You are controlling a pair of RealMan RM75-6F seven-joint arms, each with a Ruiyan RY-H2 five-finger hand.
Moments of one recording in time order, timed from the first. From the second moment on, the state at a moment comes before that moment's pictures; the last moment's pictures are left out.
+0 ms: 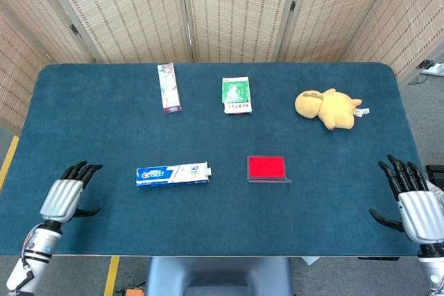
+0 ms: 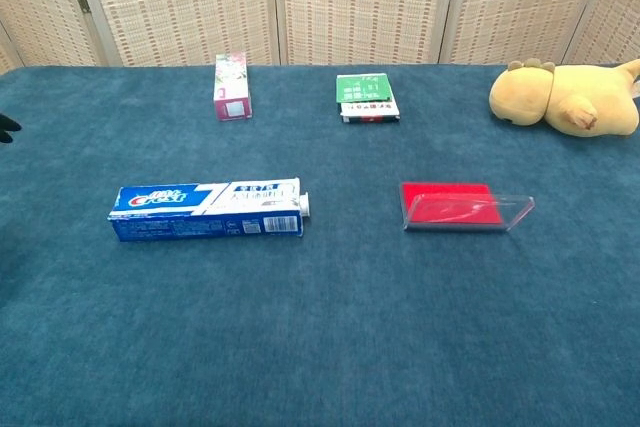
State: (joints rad) left arm -0.32 -1.23 -0.09 -1.64 1.36 1.15 0.15; right arm 0.06 -1.07 0.03 -1.60 -1.58 1.52 0.04
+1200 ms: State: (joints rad) left arm -0.57 -1.54 -0.19 -1.58 0.90 1.11 0.52; right arm 0.05 -1.05 0.05 -1.59 -1.54 1.52 0.10
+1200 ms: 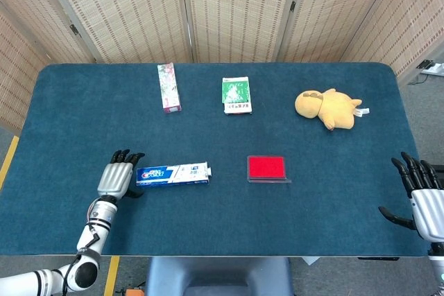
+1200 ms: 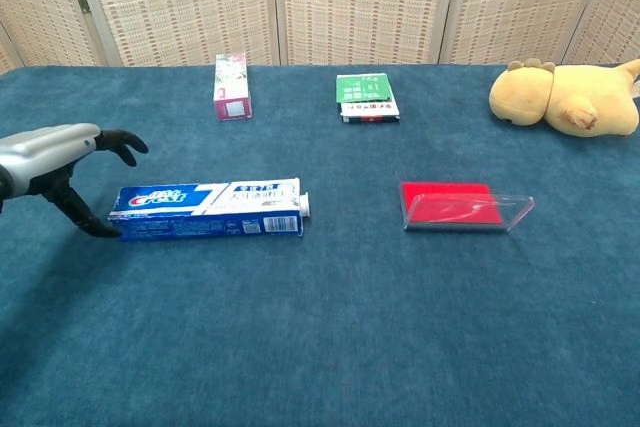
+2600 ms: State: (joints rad) left arm -0.60 -1.63 -0.18 -1.47 0.90 1.09 0.46; right arm 0.05 -1.05 0.05 -1.59 -1.55 1.53 0.10
